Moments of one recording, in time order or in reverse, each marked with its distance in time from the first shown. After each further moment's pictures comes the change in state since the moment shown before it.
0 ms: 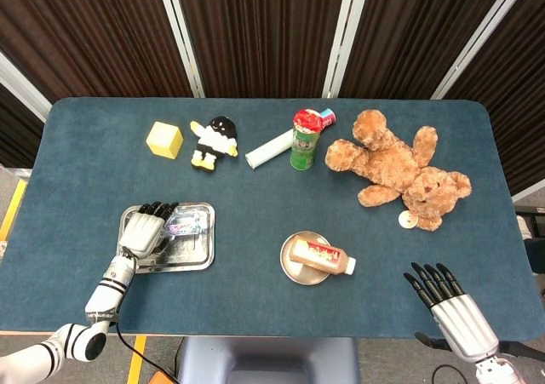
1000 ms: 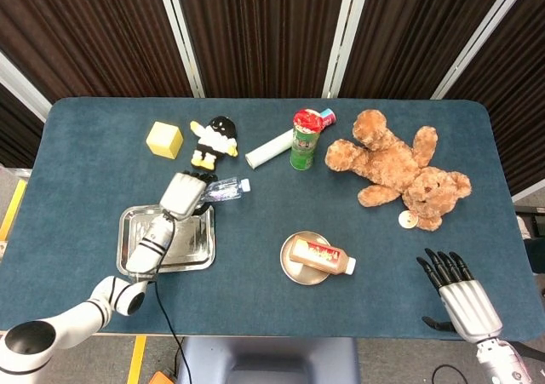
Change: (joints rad) left arm -0.316 -0.227 -0.089 0.379 0.092 -0.022 -0.201; right arm 0.040 -0.003 0.071 -0.027 0.198 -0.118 -0.027
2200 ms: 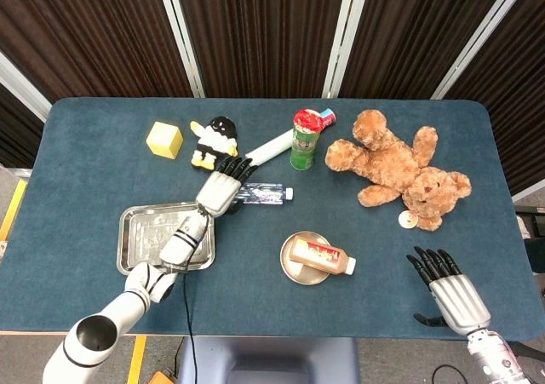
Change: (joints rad) left arm -0.125 -0.176 0.096 0.306 0.043 -0.010 -0.281; right arm 0.050 -0.019 -0.014 0.007 -0.004 -0.032 0.061
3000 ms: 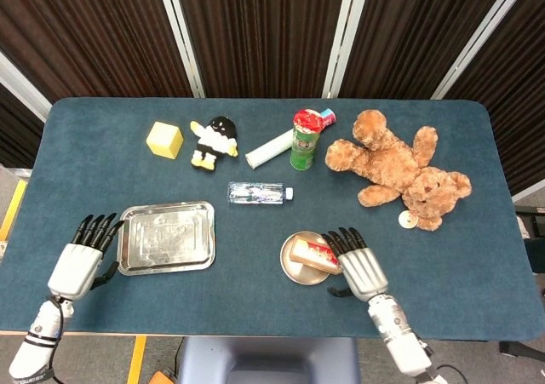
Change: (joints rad) left arm 0.663 0.614 0.245 -0.750 0.072 0.579 0.215; right arm 0.223 -0.462 0.213 -0.058 0.359 -0.218 -0.456
